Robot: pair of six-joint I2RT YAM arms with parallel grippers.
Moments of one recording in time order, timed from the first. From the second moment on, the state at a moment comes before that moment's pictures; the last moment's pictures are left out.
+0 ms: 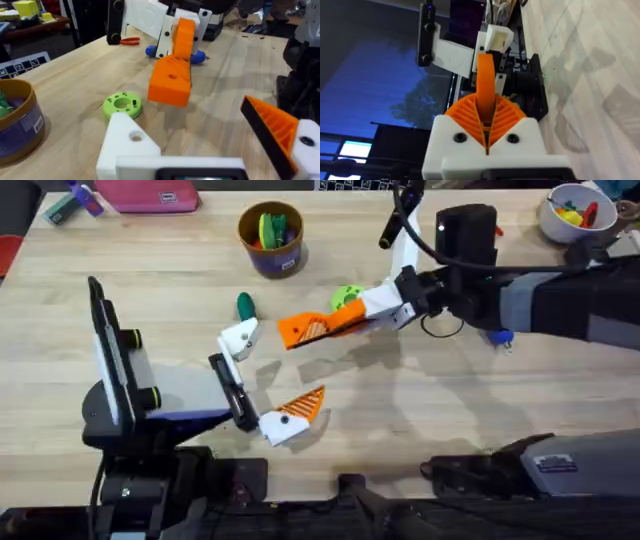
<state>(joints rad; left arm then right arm) 0.02 0.01 0.01 -0.12 1.11 0.09 0.32 1.58 0.73 0.23 -1.55 0.68</state>
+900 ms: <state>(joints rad) 0.02 0.01 0.01 -0.12 1.11 0.09 0.41 1.73 0.82 0.29 -1.54 0.77</state>
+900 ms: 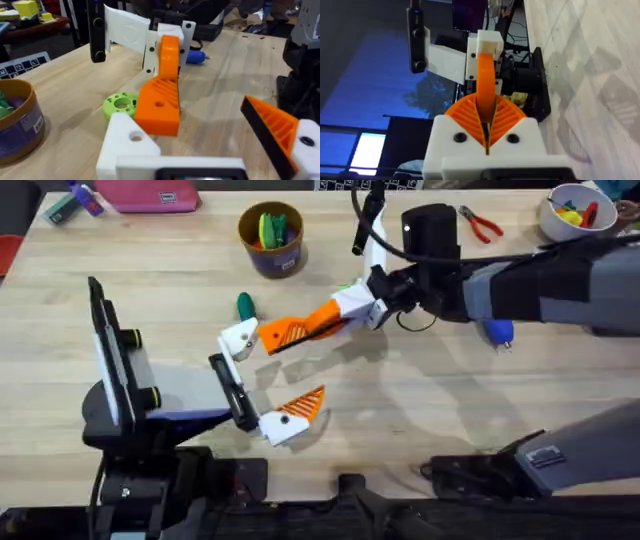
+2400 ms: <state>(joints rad) 0.02 0.01 0.01 -0.11 1.10 0.08 0.50 1.77 0.91 0.29 -1.44 0.84</state>
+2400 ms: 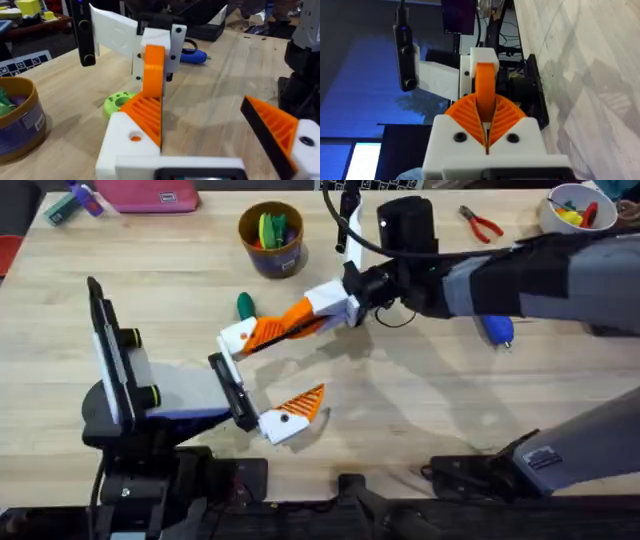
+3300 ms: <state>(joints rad) 0.02 0.01 0.01 -0.11 1.08 0.07 0.54 1.79 0.94 0.29 -1.39 0.86</state>
